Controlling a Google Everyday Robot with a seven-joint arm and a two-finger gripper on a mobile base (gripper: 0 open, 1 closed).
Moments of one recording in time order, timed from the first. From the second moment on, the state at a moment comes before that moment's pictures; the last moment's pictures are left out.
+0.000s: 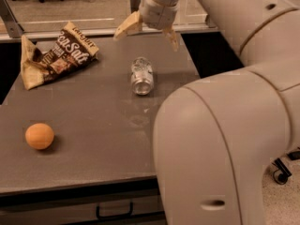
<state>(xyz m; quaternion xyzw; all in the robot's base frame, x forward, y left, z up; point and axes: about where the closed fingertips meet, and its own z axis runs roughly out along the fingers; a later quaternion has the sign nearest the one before) 0.692 -0.005 0.915 -0.07 0.98 0.13 0.10</state>
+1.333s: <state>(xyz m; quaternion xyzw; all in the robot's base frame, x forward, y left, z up) 0.664 0.028 0.857 0.02 1.00 0.07 0.05</state>
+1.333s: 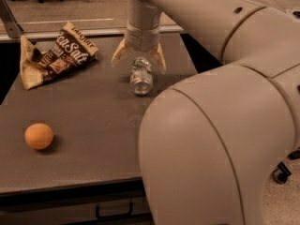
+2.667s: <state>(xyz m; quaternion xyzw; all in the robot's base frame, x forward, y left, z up) 0.642 0.016 0.896 -0.11 0.97 0.15 0.18</state>
